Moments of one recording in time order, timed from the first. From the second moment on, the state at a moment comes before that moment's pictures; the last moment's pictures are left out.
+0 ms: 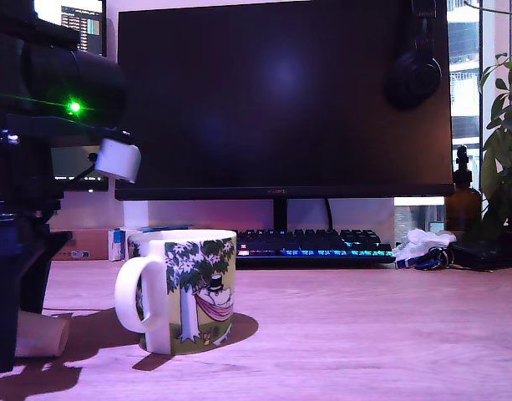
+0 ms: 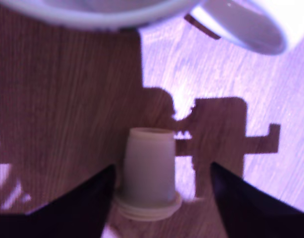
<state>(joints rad) -0.59 1.55 0.89 -0.81 0.04 0.66</state>
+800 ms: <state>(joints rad) -0.59 1.55 0.94 -0.86 0.03 0.58</state>
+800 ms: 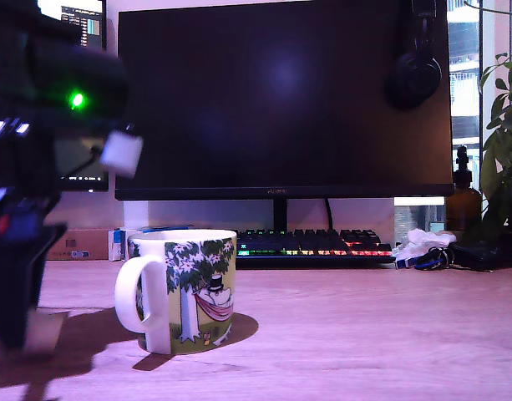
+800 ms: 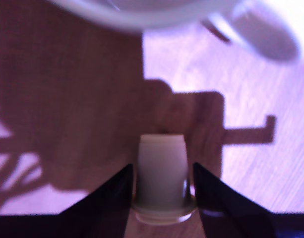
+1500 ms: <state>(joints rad) -0.58 1.32 0.96 -0.92 0.05 0.50</state>
